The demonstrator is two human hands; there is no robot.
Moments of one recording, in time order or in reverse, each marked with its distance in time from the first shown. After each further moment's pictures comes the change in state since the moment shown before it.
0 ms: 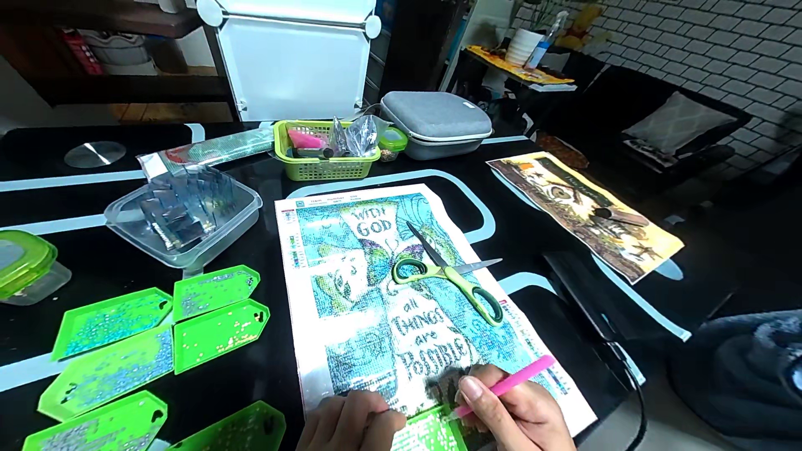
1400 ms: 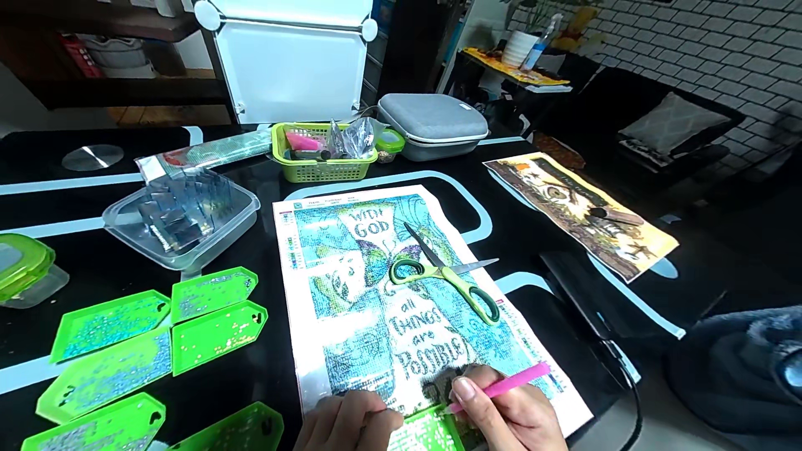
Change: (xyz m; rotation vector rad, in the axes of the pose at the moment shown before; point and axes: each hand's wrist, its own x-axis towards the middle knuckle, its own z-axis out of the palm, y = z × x) left_hand -0.001 0.000 0.000 0.016 -0.004 0.004; right_hand -0.002 0.004 0.003 -0.075 0.014 -0.066
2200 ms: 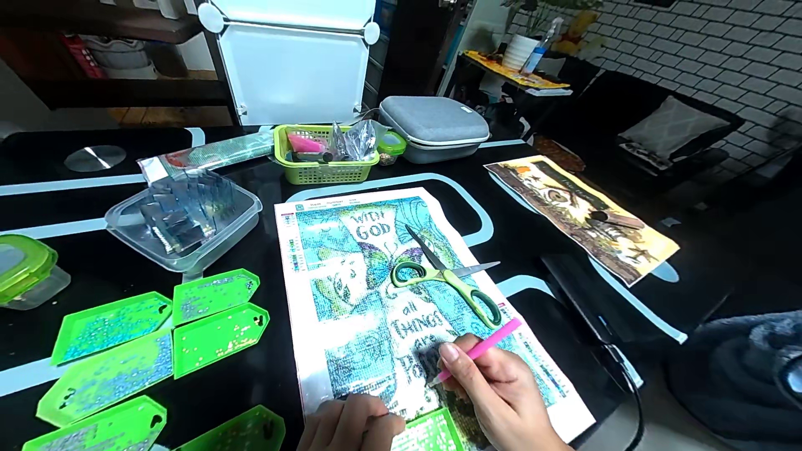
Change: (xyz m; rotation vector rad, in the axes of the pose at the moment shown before) left_hand 0.001 0.000 0.000 0.006 0.000 -0.001; right_hand 0.028 0.017 0.007 0.110 0.030 0.006
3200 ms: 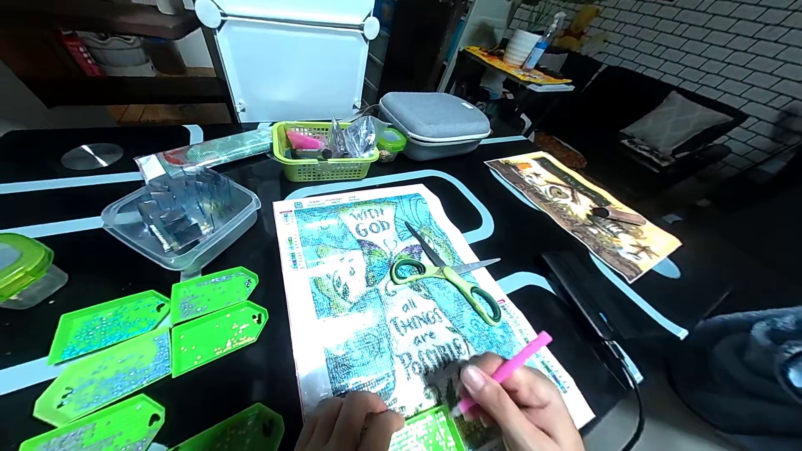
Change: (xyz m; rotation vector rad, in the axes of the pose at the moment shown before) left_hand 0.000 0.000 -0.001 -0.020 0.005 -0.007; right_hand -0.015 -0.023 -0.013 0.089 -0.067 0.113
